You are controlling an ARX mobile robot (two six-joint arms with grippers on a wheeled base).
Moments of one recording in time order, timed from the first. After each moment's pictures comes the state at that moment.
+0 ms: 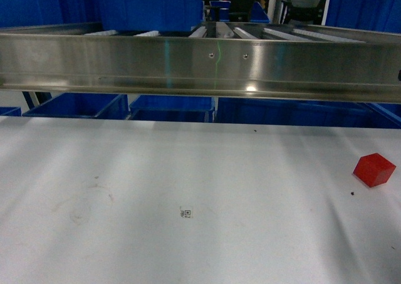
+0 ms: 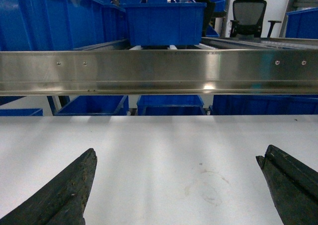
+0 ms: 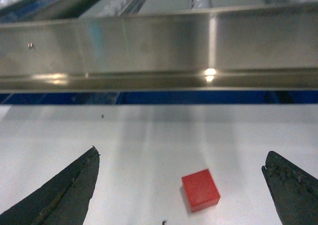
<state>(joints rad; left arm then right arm) 0.00 0.01 0.01 0.00 0.00 0.00 -0.03 1.48 0.68 0.48 -0.12 0.10</state>
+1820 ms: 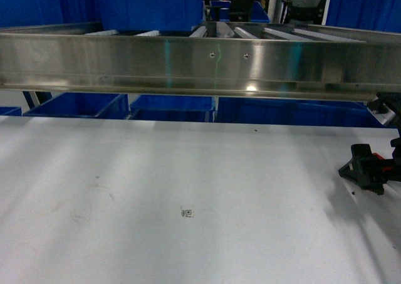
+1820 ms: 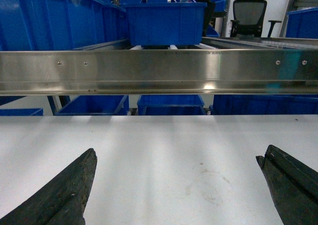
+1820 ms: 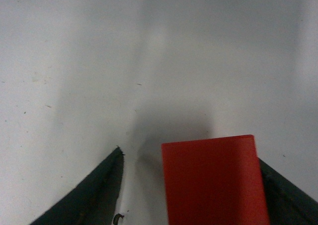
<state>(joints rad) 0.00 0.01 0.01 0.00 0.00 0.00 -0.06 2.04 1.06 0.11 -0.24 -0.14</state>
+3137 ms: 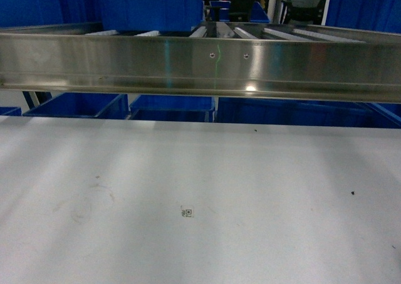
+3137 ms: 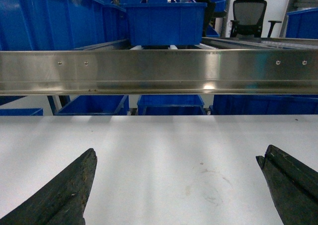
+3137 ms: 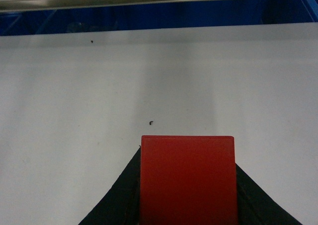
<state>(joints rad) 0.00 0.01 0.01 0.00 0.00 0.00 -0.12 1.16 0.55 0.05 -0.19 0.02</state>
